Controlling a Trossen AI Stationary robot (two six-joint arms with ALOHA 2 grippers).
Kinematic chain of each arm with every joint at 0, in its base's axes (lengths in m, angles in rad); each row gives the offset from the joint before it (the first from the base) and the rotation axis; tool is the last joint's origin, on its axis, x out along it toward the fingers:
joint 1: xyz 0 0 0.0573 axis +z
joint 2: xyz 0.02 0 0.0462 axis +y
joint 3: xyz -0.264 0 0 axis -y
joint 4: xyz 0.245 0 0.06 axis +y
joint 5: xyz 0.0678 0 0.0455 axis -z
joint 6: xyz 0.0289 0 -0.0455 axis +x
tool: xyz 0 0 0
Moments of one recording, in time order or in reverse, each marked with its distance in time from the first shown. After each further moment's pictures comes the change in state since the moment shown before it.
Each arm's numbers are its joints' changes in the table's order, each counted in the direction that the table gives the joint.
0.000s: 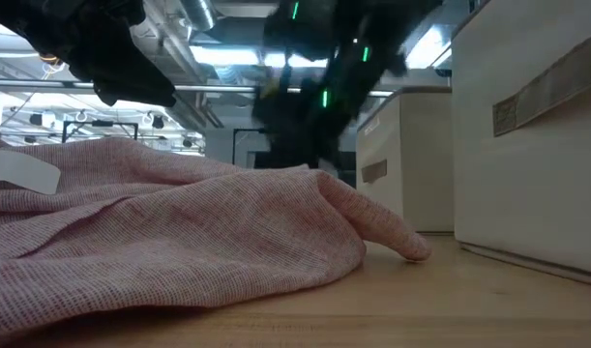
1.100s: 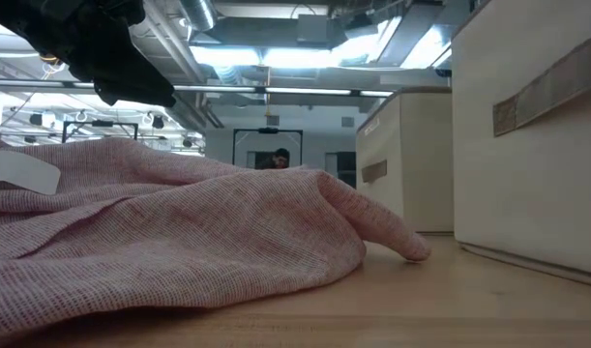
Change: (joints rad) left arm 0.000 0.000 0.000 0.003 0.000 0.016; right arm 0.651 -0.728 -0.001 0.823 0.191 0.668
